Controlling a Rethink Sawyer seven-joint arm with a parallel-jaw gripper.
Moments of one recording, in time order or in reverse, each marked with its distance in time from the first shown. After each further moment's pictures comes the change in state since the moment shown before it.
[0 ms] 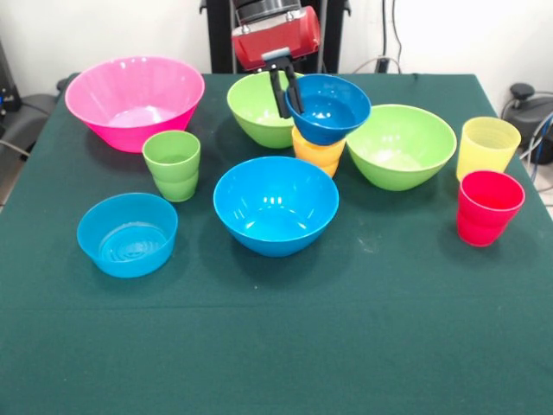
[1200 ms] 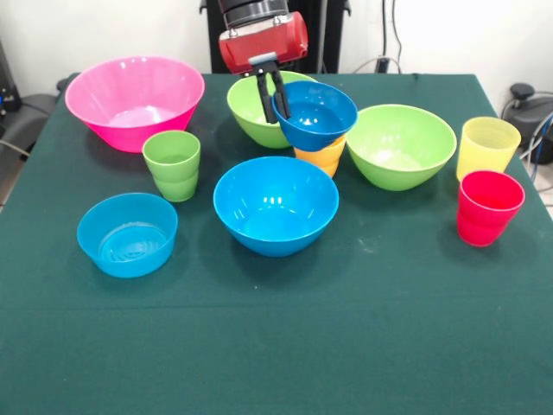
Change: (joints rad) arm 0.003 0.009 -0.037 -0.020 -0.022 -0.042 0.000
